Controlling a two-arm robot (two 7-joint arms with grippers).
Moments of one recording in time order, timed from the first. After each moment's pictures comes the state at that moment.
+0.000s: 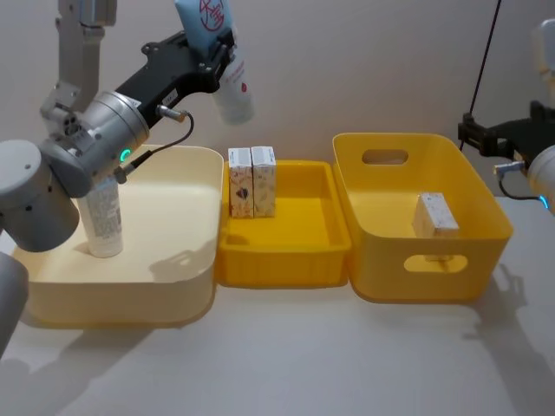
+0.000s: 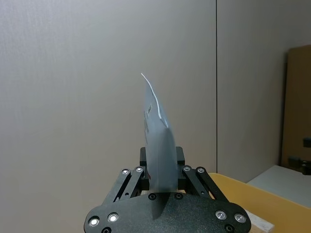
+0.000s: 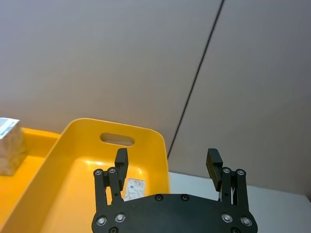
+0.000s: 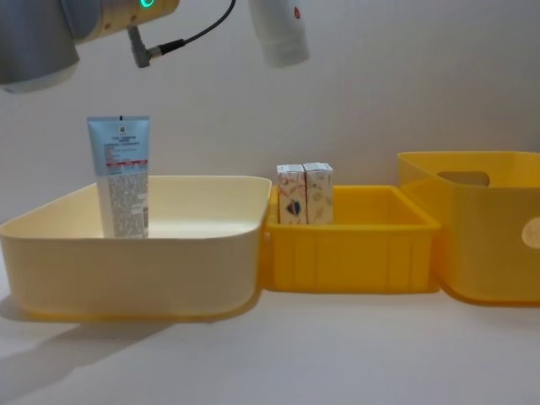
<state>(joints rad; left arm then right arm) -0.76 0.12 0.31 -1.24 -0.41 0.04 -0.40 0.47 0.27 -0.08 -1.71 0.00 0.69 0.00</state>
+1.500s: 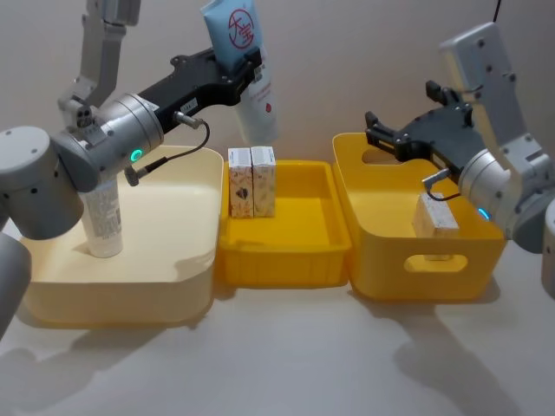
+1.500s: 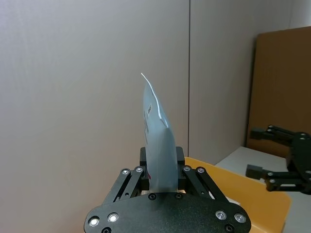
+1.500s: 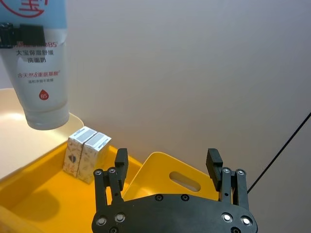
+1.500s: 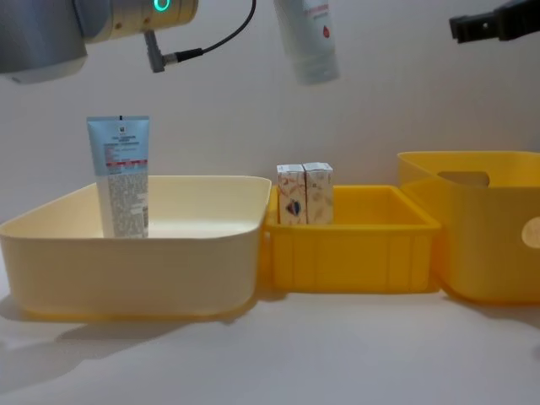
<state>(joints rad) -0.82 0.14 0.37 -1.18 -0.49 0.12 -0.50 0.47 0.31 -0.21 -1.70 -0.02 0.44 0.22</state>
